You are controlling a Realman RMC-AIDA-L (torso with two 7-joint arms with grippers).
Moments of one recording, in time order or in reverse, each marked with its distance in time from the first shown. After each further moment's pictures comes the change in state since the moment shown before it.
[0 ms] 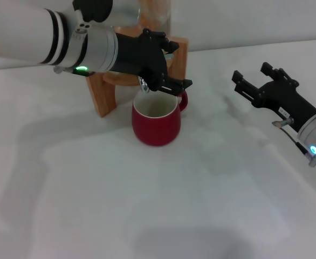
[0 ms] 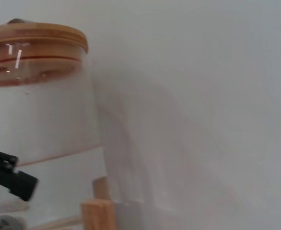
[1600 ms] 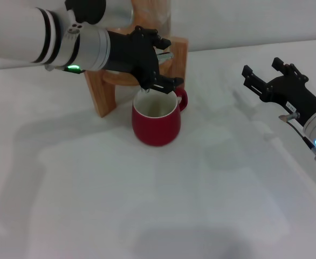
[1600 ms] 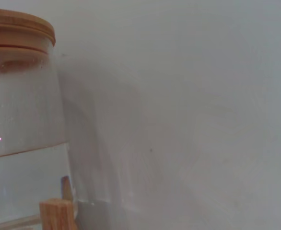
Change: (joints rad) left arm 0.027 0.005 0.001 0.044 0.034 0.004 0.005; right arm 0.005 -0.004 0.045 -0.005 0.023 0.043 -0.061
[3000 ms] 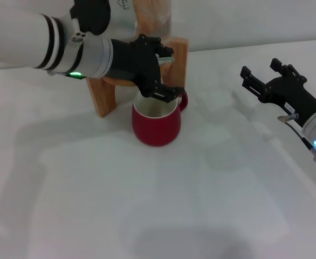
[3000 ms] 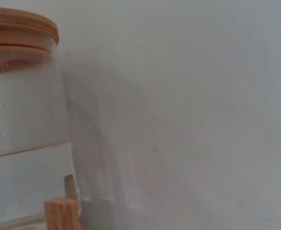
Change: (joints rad) left arm 0.001 -0.002 0.020 -0.007 0.002 -0.020 0.028; right arm 0.000 0.002 -0.004 0.000 -0.004 0.000 0.004
